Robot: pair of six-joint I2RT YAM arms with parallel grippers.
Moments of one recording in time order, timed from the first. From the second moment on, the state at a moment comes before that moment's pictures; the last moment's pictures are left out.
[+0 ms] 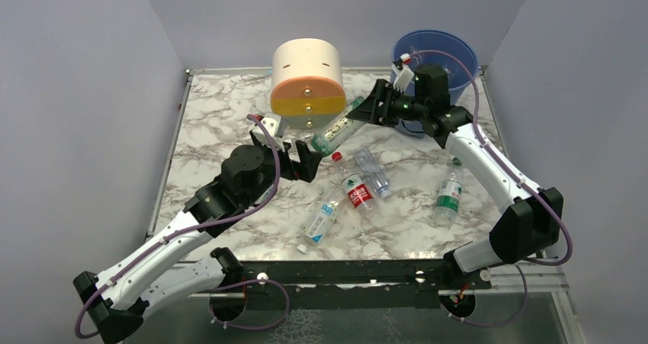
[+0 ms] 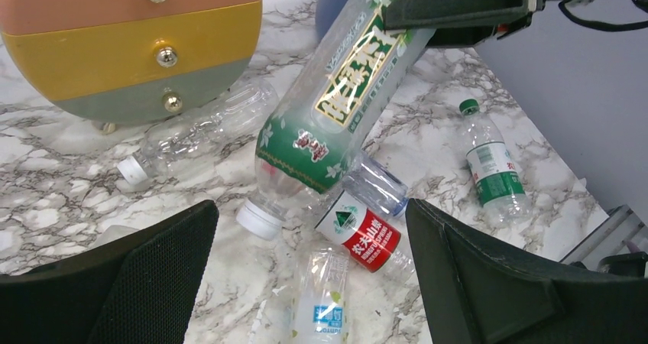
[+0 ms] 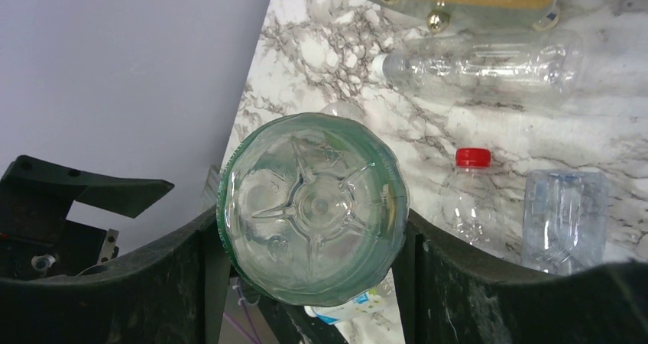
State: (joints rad) left arm -0.83 0.81 0.87 -0.26 -0.24 -0.36; right arm 0.38 1.46 1.30 -0.30 -0.59 0.63
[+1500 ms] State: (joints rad) left arm -0.83 0.87 0.84 -0.19 -0.13 -0.40; right arm 0.32 1.62 1.96 -0.35 0.62 0.06
